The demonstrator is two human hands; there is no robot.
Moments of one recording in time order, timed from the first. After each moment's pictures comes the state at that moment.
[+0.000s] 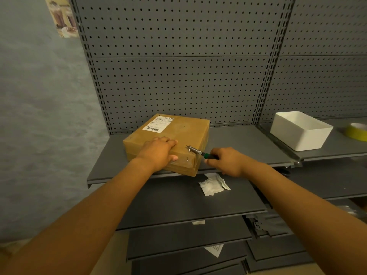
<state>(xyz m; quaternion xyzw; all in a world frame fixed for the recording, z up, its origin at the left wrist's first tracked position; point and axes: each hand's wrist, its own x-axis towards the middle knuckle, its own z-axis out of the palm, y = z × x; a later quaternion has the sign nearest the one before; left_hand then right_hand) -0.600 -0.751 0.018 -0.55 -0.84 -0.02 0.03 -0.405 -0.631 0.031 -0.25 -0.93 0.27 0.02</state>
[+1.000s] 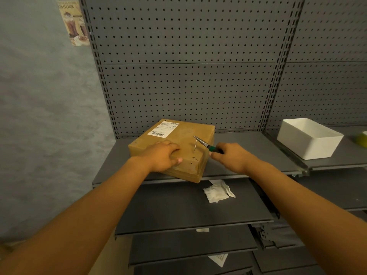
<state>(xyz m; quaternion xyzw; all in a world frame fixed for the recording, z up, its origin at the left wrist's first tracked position) -0.610 -0.755 0.030 -0.56 -0.83 -0.06 -0.05 -0.419 -0.611 0.039 -0.28 -0.93 0.24 0.08</state>
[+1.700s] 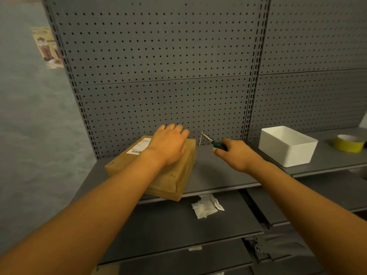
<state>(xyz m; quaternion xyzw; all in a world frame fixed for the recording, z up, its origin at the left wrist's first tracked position) -0.558 -0.675 0.087 -0.61 -0.75 0.02 0.27 -0.381 -0.552 0.061 -0.33 -0.90 0.20 0.18</state>
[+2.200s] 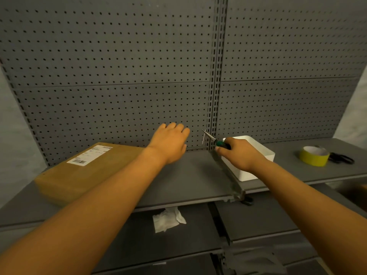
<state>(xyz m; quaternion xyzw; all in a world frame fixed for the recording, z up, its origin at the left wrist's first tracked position) -0.455 -0.522 0.092 -0.60 -0.75 0.02 0.27 -0.270 -0.400 0.070 -0.34 -0.90 0.20 0.20</state>
